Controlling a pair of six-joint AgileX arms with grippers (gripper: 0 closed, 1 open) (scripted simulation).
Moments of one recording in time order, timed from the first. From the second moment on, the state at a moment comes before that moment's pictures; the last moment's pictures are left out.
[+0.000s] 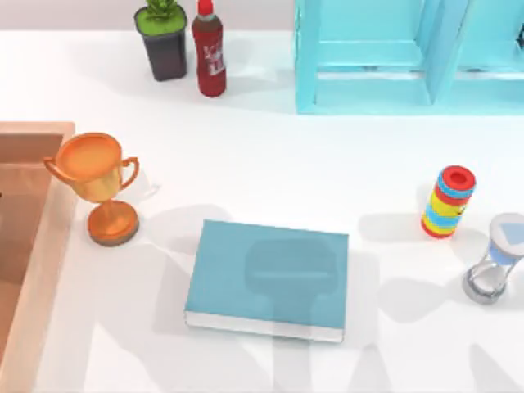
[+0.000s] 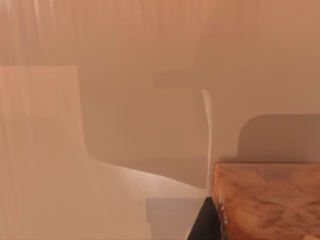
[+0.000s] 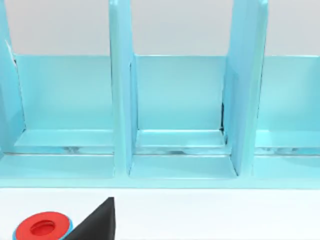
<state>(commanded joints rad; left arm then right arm) 0.27 1.97 1.26 -0.86 0.00 0.30 0.00 0.00 0.00 0.00 0.00 0.00</state>
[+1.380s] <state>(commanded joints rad) 0.05 1.78 1.56 -1.24 0.00 0.03 0.00 0.00 0.00 0.00 0.00 0.00</state>
